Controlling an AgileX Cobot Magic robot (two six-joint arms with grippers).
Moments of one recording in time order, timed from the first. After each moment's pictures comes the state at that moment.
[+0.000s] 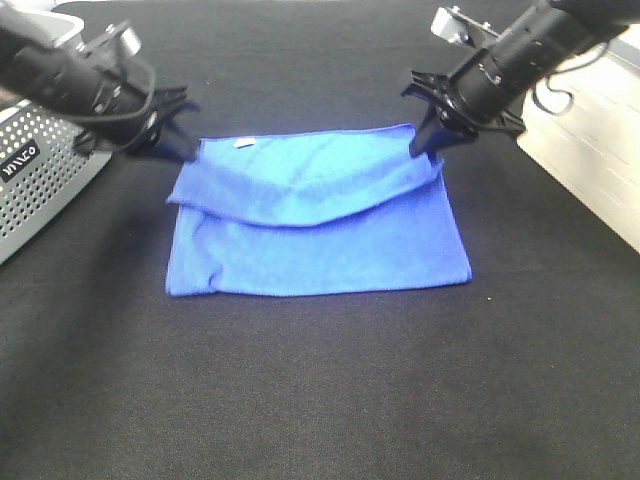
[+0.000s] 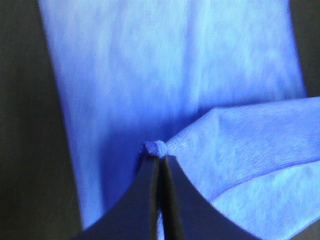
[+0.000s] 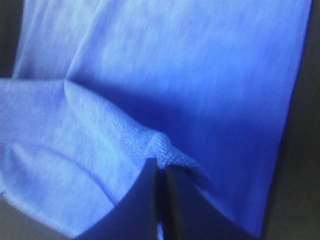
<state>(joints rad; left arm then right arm) -0.15 2.10 -1.46 -0.85 0.56 0.52 0.16 2.18 -1.70 0.57 0.84 -0.32</state>
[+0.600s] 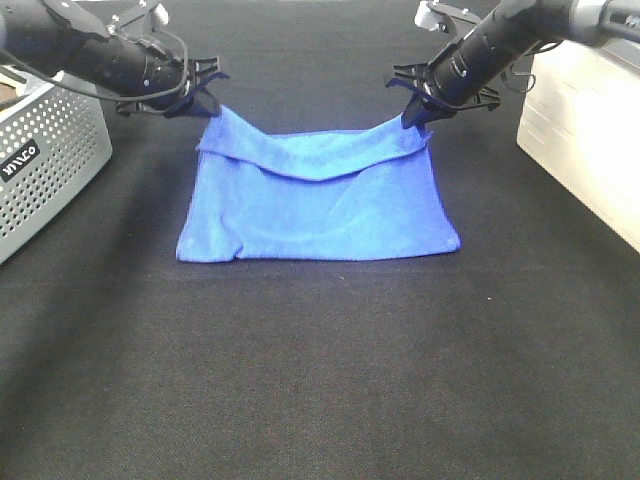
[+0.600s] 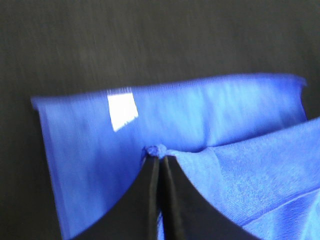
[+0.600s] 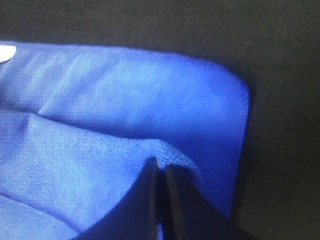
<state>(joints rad) -0.15 2.40 -1.92 -0.84 0.47 0.51 0.16 2.52 -2.22 0.43 0.79 -0.25</state>
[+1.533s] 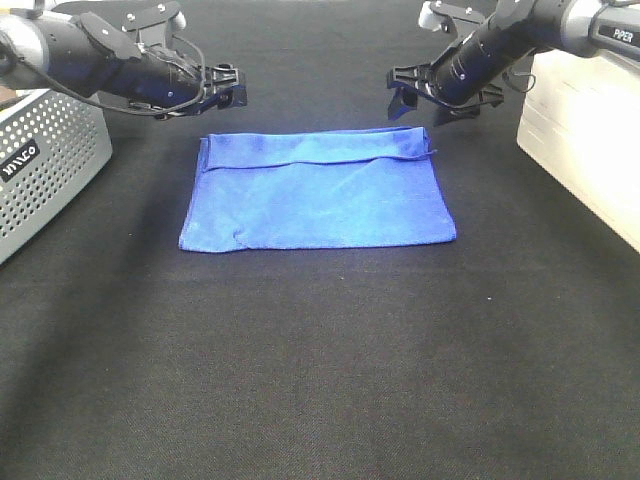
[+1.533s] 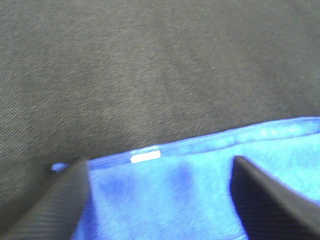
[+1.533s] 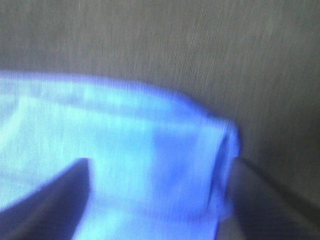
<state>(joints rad) -0.20 2.47 -1.95 -0.80 0.28 0.56 0.16 2.55 -2.25 0.36 0.75 -0.20</state>
